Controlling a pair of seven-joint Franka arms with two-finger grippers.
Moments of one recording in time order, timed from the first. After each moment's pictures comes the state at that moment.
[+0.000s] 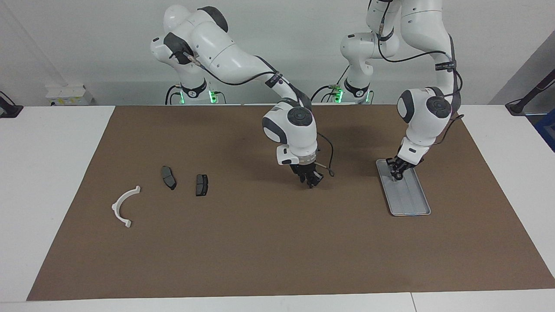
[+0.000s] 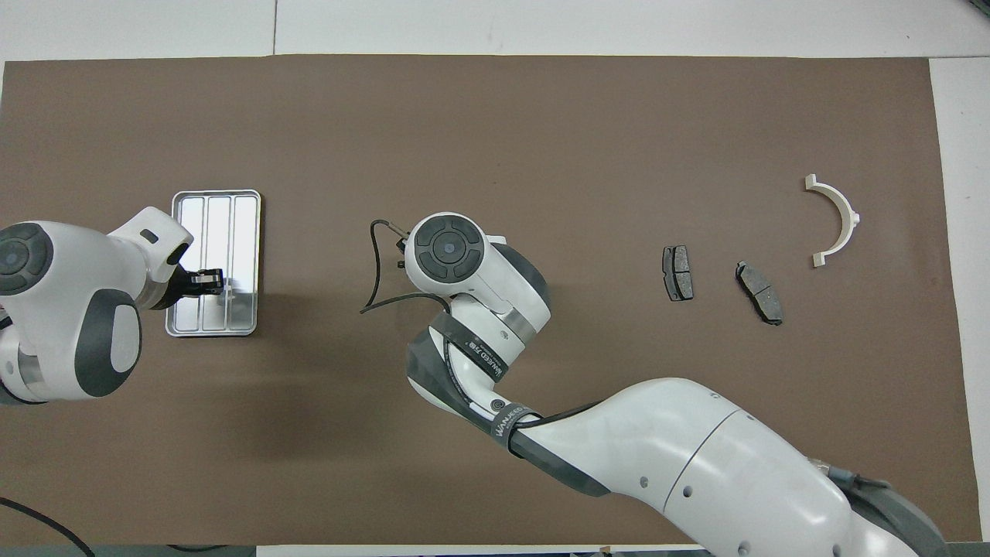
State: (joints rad) left arm -0.04 0.12 0.02 -2.27 0.04 2.42 -0.11; right arm 0.40 0.72 0.38 -1.46 -0.23 2.28 1.57
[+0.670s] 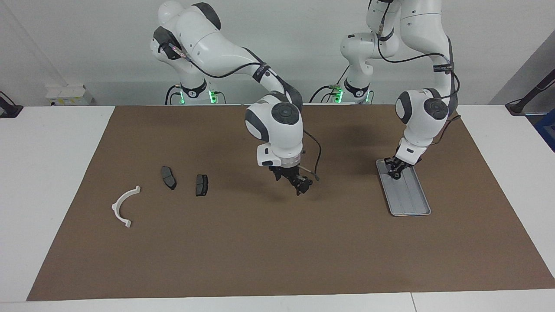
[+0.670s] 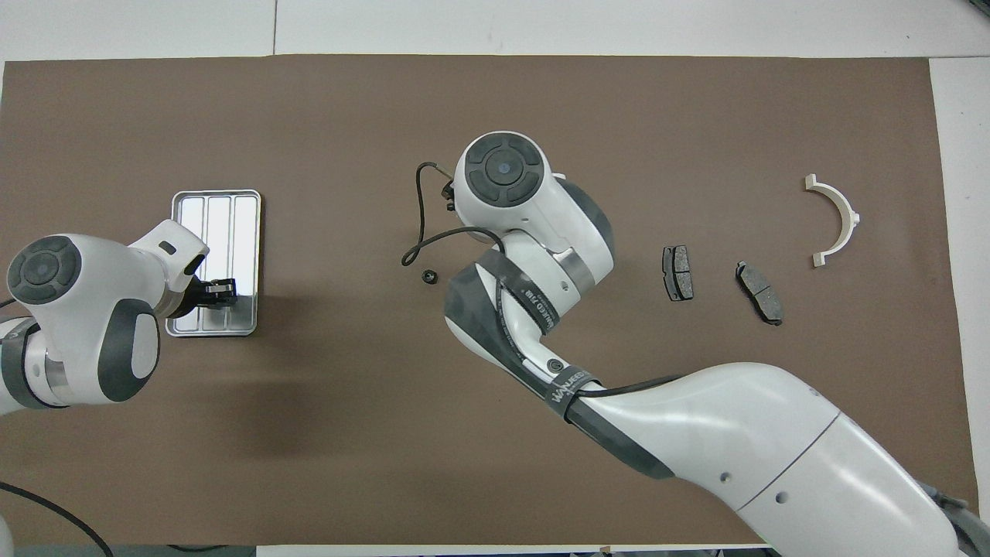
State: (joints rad) left arm -0.04 0.11 0.02 -2.30 0.04 2.44 -0.10; right arm 0.28 0.65 0.37 -1.36 -0.24 2.06 1.40
